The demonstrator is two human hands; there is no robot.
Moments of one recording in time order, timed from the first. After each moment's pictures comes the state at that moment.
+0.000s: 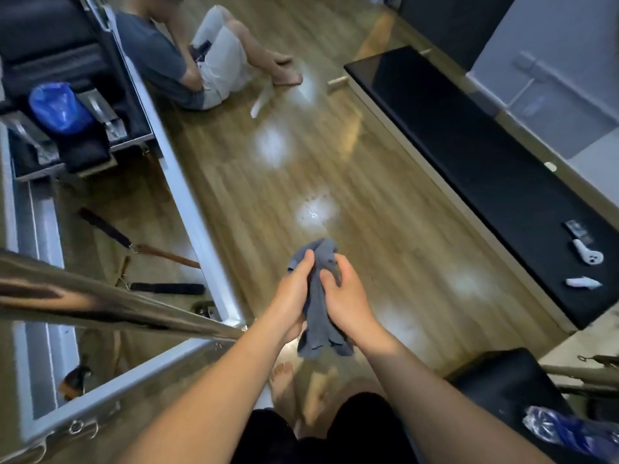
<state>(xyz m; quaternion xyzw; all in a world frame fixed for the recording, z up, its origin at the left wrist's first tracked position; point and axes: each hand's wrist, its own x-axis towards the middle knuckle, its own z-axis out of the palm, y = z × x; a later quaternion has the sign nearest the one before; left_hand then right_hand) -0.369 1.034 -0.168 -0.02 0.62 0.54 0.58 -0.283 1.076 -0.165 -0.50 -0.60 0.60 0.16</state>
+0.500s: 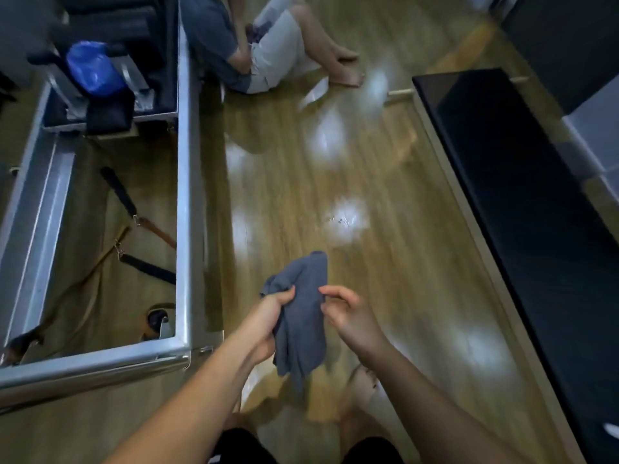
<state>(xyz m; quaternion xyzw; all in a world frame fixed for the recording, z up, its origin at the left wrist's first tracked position) -0.371 1.215 -0.235 -0.21 0.54 0.63 0.51 -0.260 1.331 -0.243 -0.40 -0.63 0.66 0.01</state>
